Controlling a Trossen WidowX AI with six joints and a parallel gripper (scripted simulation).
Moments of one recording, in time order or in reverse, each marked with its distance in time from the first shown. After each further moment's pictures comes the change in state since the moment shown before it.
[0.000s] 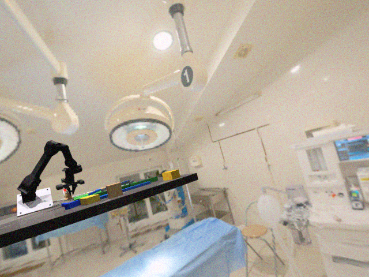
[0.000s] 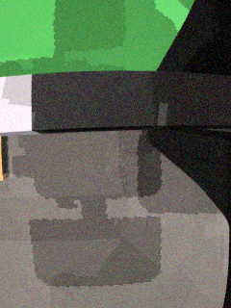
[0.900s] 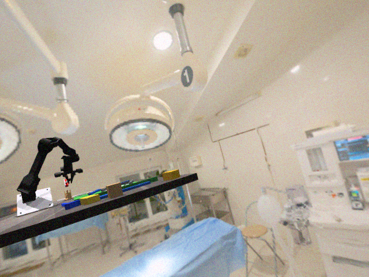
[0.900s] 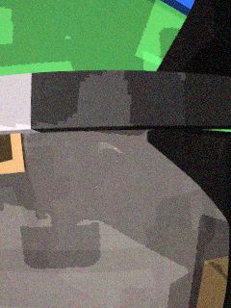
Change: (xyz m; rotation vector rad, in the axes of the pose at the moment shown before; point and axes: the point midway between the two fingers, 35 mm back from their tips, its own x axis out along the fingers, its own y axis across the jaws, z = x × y) arm -0.092 -0.001 0.016 0.073 0.021 0.003
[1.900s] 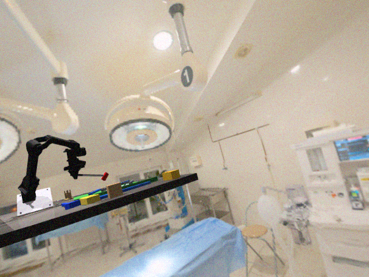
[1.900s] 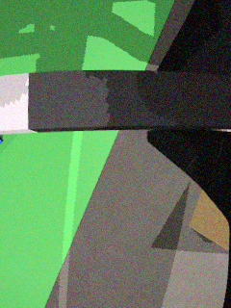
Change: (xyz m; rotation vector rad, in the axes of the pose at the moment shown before) arm -0.058 -0.015 -0.162 1.276 0.093 -0.119
